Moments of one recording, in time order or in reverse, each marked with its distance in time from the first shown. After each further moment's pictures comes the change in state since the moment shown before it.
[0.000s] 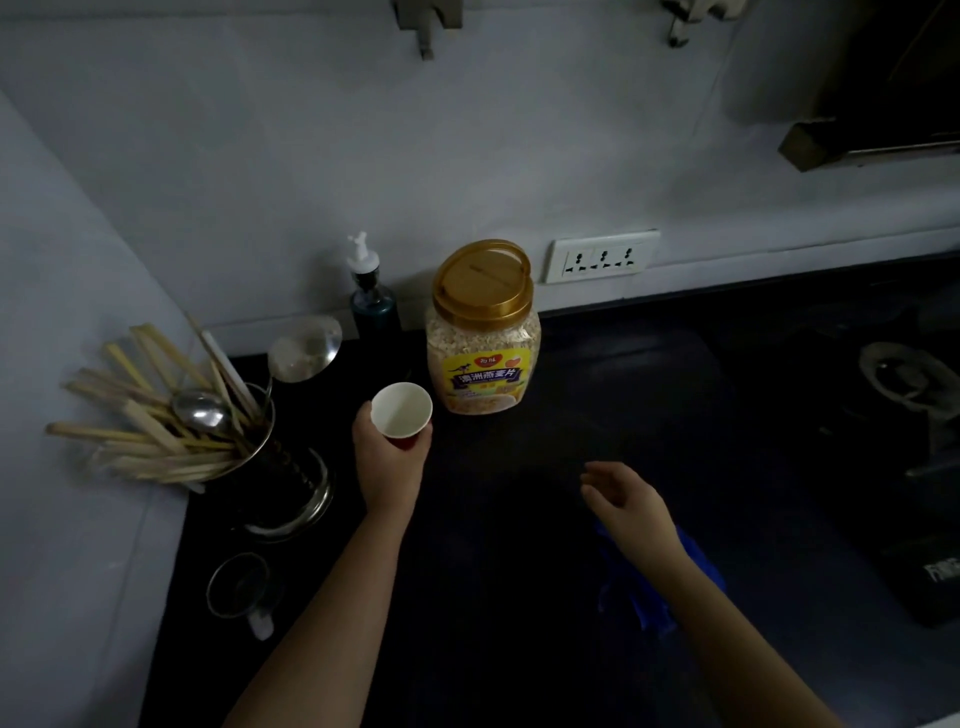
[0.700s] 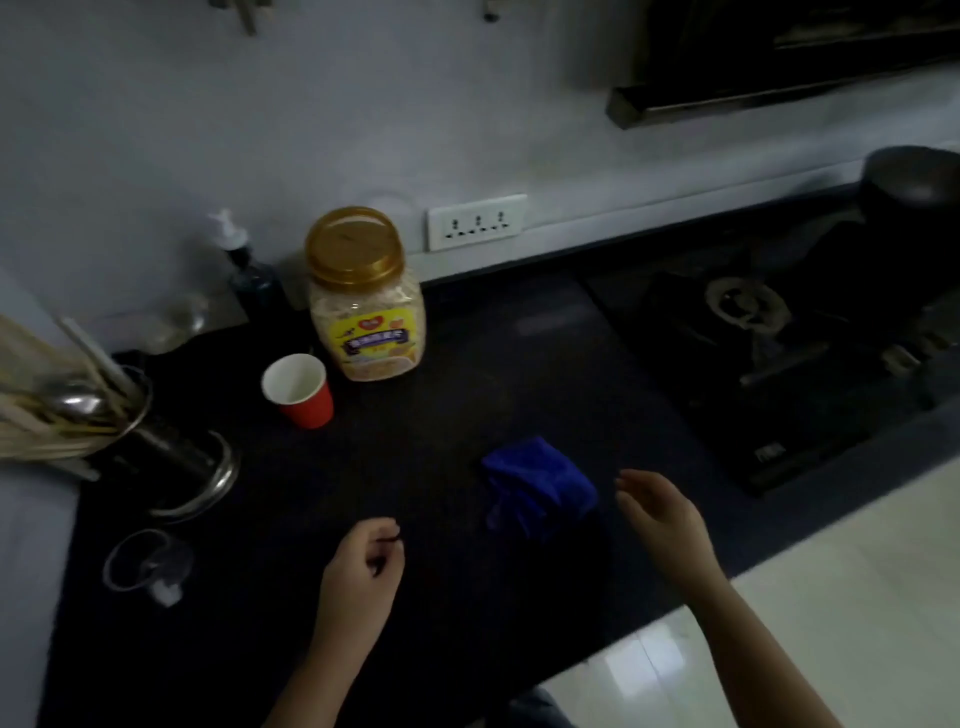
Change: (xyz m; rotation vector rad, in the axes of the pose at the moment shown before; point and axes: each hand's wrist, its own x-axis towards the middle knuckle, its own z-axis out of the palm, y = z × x) left_hand -0.179 -0.001 -0.047 0.146 -0.546 -0.030; right_hand -0.112 0.081 -0.094 0.034 0.302 0.095
